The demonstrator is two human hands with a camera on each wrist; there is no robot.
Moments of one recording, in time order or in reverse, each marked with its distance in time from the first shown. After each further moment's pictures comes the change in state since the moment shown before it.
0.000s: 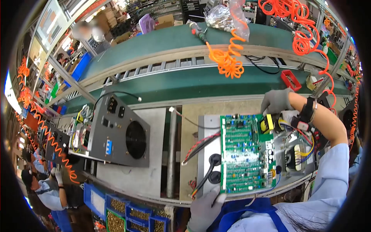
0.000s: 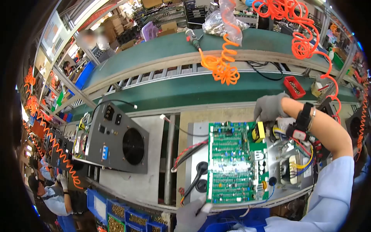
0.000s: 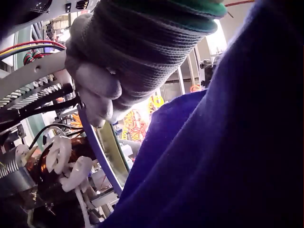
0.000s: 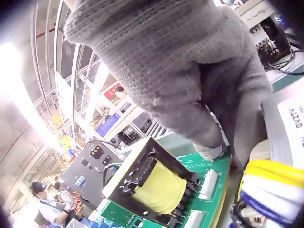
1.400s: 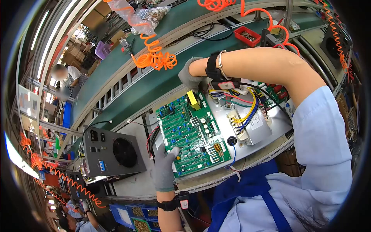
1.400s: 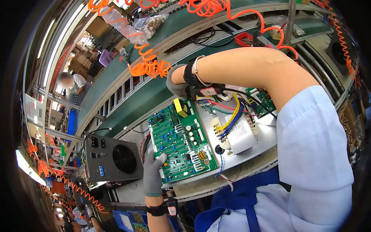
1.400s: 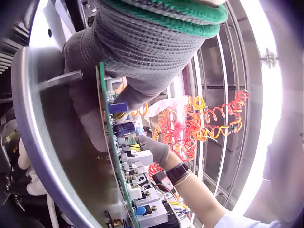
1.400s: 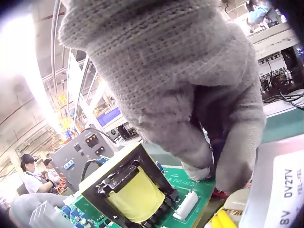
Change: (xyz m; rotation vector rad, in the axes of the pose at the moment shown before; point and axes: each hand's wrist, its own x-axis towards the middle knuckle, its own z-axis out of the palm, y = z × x) left_hand 0.083 0.040 0.022 -0.658 -0.029 -0.012; right_hand 0.016 -0.007 -0.001 -0.512 0.072 -0.125
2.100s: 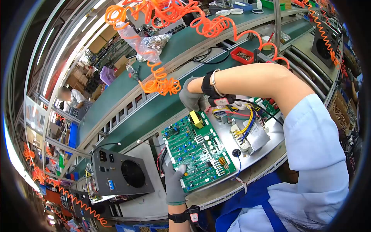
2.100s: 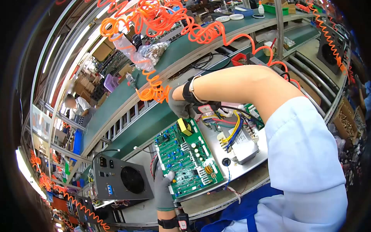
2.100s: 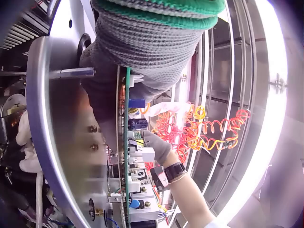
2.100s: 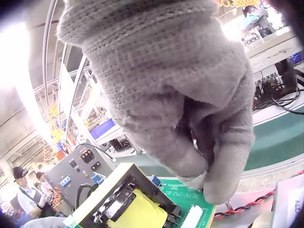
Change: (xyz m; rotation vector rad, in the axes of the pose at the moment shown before) left_hand -0.008 0.004 0.005 -0.197 -0.100 0.064; right_hand -0.004 0.004 -0.014 0.580 -0.123 0.052
